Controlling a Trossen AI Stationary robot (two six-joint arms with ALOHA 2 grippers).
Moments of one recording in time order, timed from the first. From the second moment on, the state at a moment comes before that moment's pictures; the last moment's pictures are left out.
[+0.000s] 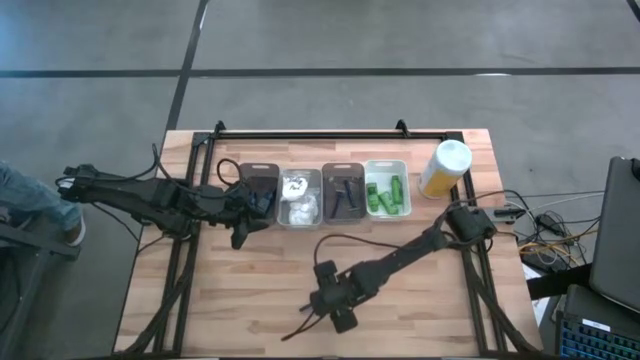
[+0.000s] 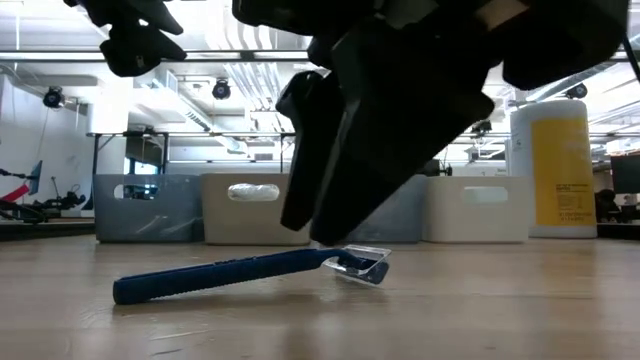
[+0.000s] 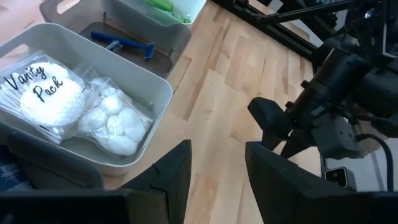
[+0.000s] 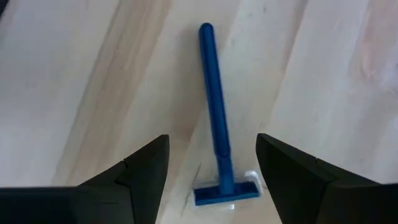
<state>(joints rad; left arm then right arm) -0.18 0.80 0.78 -0.52 -0.15 -0.62 0.45 2.20 1.67 -0.59 0.08 0.09</state>
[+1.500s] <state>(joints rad) -0.18 0.80 0.78 -0.52 -0.13 -0.45 0.44 2.16 1.68 -0.65 0.63 1.68</state>
